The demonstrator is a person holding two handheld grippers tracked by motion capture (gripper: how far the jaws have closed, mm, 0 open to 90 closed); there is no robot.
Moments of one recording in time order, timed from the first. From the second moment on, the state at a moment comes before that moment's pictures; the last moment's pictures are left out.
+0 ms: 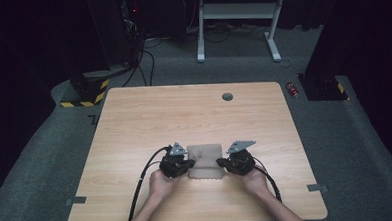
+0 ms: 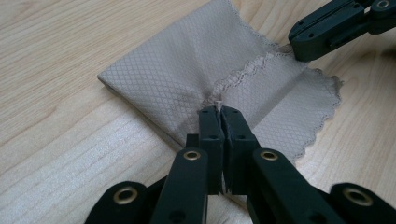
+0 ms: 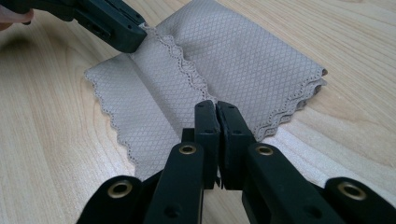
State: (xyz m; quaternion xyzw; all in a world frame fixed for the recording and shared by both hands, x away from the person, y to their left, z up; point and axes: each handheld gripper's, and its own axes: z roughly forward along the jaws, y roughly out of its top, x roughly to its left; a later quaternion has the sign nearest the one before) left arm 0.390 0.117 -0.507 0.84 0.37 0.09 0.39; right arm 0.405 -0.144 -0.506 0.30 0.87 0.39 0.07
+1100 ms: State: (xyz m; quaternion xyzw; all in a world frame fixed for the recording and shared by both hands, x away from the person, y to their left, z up) left arm 0.364 0.144 -0.501 0.82 0.38 0.06 0.43; right arm 0.383 -0.155 -0.504 0.29 0.87 0.40 0.05
